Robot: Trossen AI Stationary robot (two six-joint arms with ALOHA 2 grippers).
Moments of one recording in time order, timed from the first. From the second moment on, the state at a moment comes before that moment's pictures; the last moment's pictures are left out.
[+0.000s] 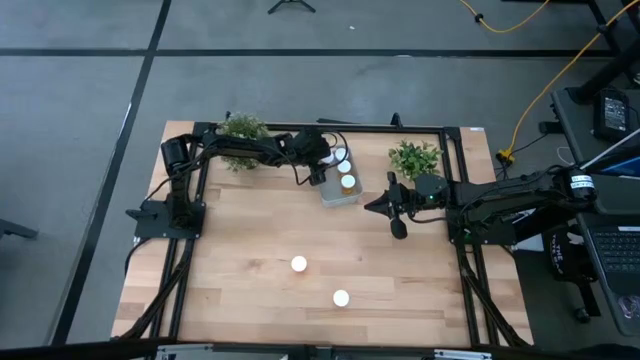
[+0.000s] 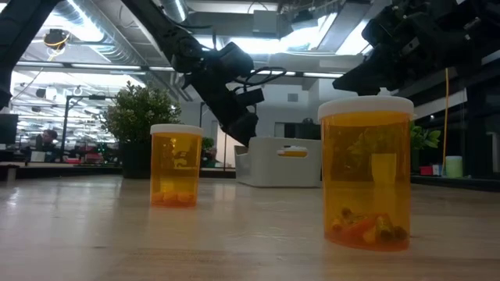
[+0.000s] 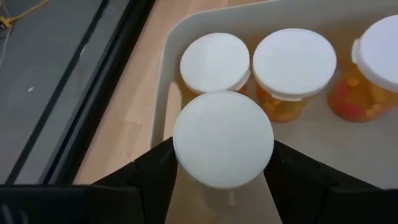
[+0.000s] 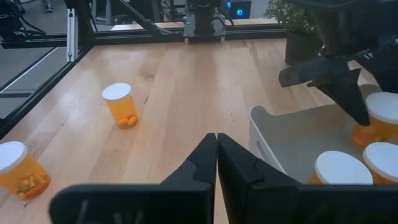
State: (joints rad) left arm 0.42 1.90 1.19 -0.06 -0.10 0.23; right arm -0.06 1.03 0.35 0.37 -0.10 0.02
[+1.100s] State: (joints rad) left arm 0.41 1.89 1.19 -0.09 -0.09 0.20; right arm -0.06 1.03 0.35 0.37 -0.10 0.02
